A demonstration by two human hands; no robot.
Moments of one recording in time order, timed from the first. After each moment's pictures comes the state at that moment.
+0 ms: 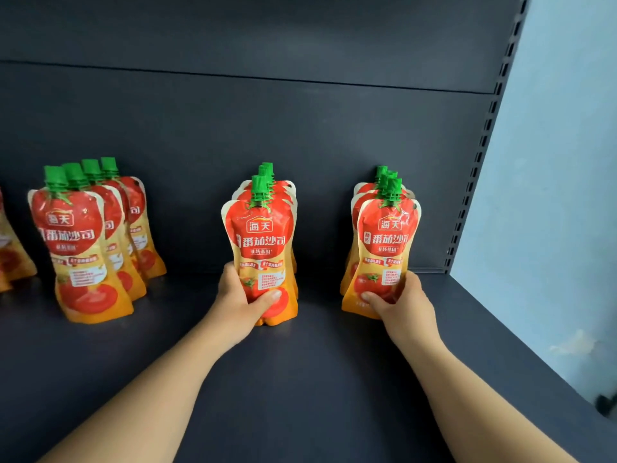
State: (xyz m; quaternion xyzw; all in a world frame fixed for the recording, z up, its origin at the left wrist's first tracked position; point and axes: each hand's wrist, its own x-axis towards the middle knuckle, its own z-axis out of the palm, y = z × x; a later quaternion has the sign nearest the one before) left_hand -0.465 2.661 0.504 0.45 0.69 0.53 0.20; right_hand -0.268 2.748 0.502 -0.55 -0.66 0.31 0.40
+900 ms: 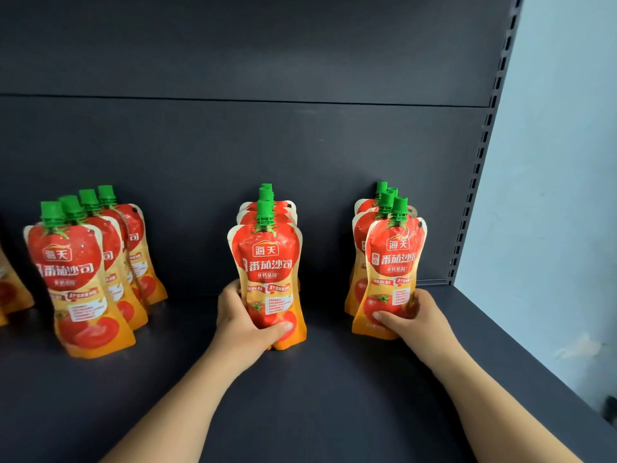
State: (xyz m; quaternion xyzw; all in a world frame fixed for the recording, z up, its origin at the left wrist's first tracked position) left_hand -0.470 2.666 0.505 0.44 0.71 0.52 0.18; right_hand -0.257 2.757 0.509 -0.53 -0.66 0.38 0.37
